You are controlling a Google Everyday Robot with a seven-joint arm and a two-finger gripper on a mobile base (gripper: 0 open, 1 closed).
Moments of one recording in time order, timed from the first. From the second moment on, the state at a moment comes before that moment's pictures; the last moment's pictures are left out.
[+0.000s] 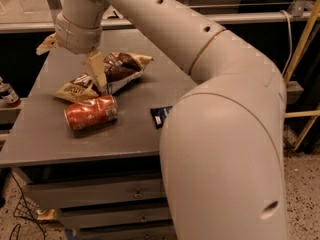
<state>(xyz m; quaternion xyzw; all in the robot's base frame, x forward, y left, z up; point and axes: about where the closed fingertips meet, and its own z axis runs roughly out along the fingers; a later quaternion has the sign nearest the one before) 0.600 0.232 0.896 -0.96 0.17 0.06 0.21</state>
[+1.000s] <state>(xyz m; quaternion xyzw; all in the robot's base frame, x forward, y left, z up) 0.641 0.153 0.881 -0.96 0.24 0.05 0.16</state>
